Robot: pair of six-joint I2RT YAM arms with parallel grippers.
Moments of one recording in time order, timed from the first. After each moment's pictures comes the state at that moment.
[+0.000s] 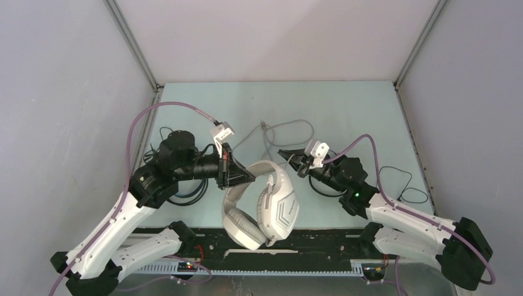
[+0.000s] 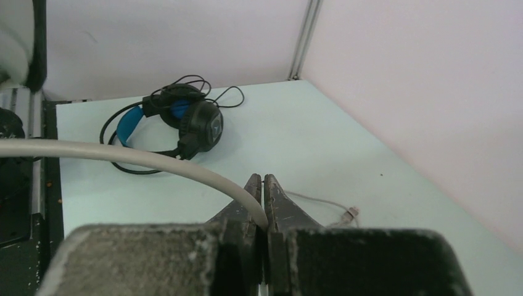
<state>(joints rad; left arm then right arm) -0.71 0.81 1.09 -0.60 0.59 -0.41 0.85 0.98 0.49 0.70 -0.23 -0.14</state>
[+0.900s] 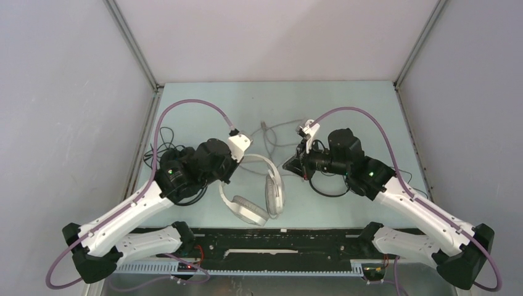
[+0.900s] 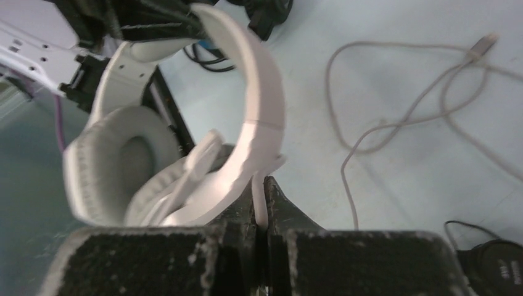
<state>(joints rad) -0.89 0.95 1.05 -0.78 -0.26 0.02 0.78 1.00 0.93 -0.30 -0.37 0.17</state>
